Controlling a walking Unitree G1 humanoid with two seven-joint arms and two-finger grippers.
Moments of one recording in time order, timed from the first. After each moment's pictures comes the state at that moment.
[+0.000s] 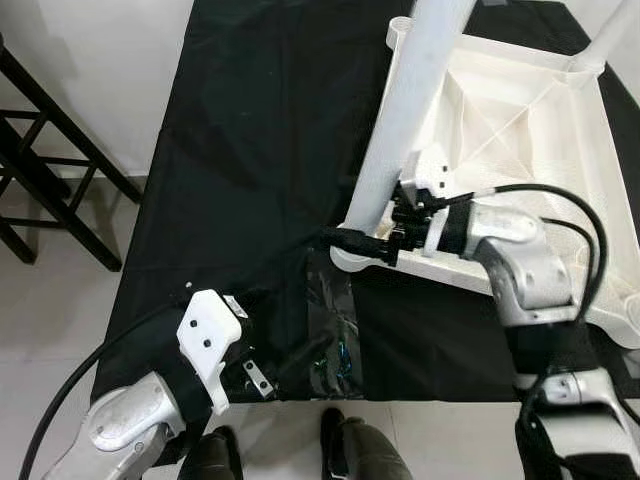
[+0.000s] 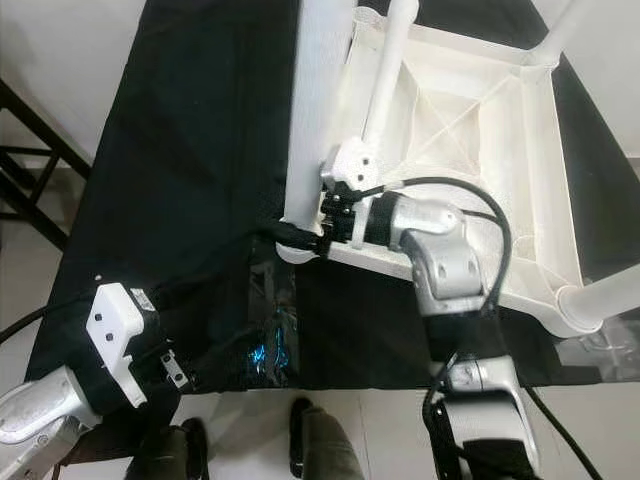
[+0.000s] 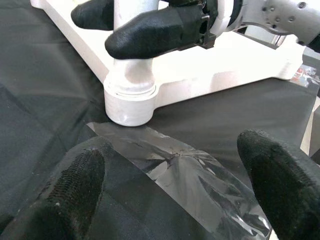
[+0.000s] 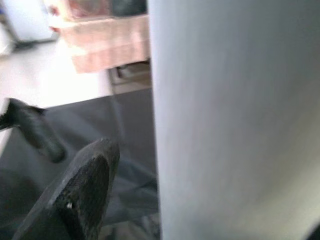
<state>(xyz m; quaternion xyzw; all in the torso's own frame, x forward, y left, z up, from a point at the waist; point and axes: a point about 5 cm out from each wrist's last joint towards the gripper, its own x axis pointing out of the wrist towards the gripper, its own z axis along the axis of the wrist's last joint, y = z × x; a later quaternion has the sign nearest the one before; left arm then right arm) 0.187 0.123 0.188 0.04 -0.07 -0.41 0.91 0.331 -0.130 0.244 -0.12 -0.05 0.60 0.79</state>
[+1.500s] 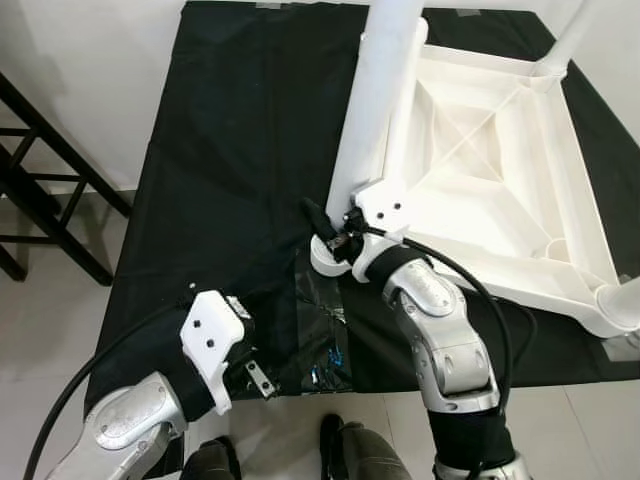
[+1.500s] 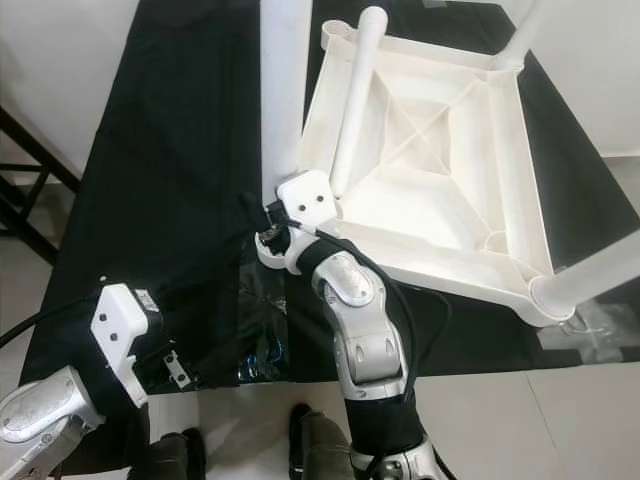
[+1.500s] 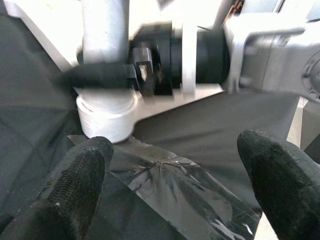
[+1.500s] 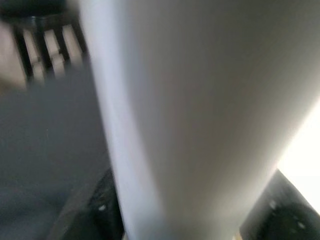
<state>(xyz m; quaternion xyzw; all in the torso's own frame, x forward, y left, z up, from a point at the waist) 0.189 0.122 0.185 0.04 -0.07 -0.41 0.91 0.306 -0.073 0.194 -0.07 -0.03 0.28 0.96</state>
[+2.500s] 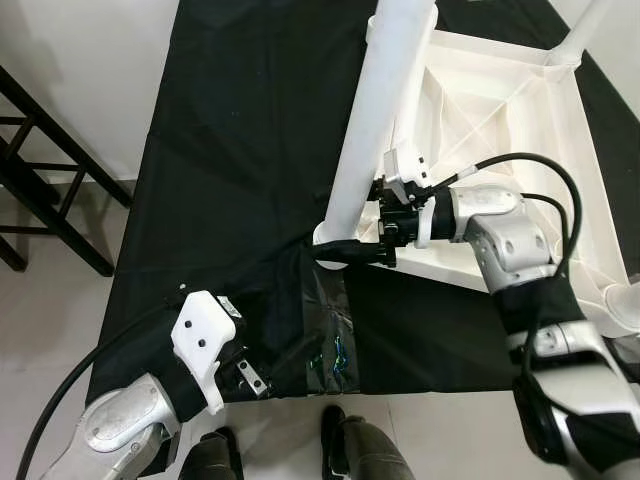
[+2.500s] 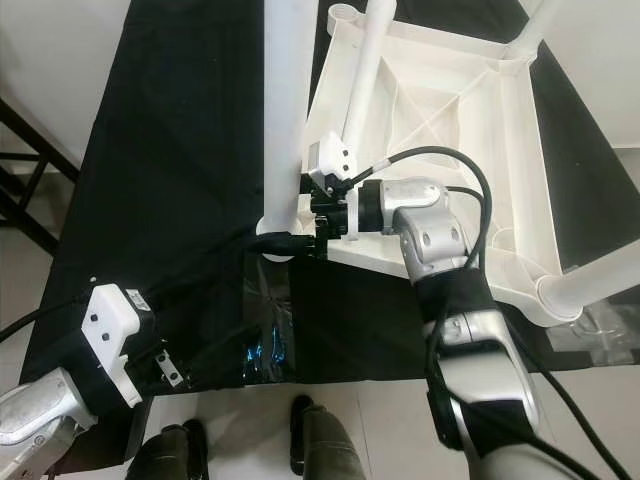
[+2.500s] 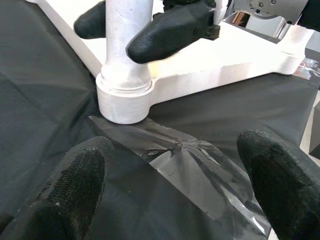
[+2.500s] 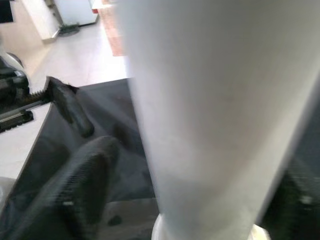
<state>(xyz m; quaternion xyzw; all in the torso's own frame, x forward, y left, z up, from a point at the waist) 0.188 0.130 0.185 0.04 -0.06 -0.39 0.92 0.352 -0.129 0.245 -0.14 -0.01 0.66 0.74</state>
